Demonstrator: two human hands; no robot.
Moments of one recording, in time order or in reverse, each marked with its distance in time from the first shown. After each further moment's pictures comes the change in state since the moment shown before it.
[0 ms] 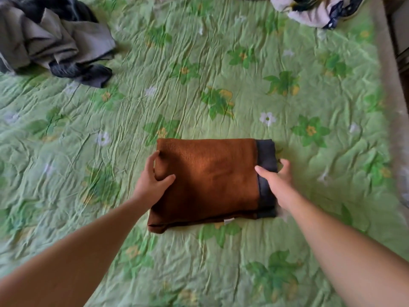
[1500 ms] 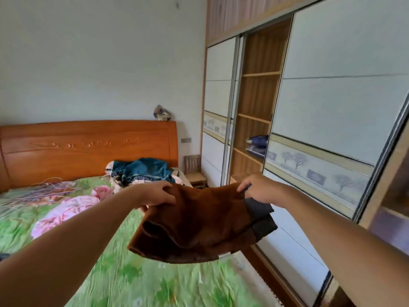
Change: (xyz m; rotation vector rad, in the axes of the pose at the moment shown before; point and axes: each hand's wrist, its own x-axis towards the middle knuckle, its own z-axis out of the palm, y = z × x) left_hand -0.423 0.549 -0.172 0.648 -0.518 0.709; right_hand -0.571 -0.255 -0.484 -0.455 0.342 -0.473
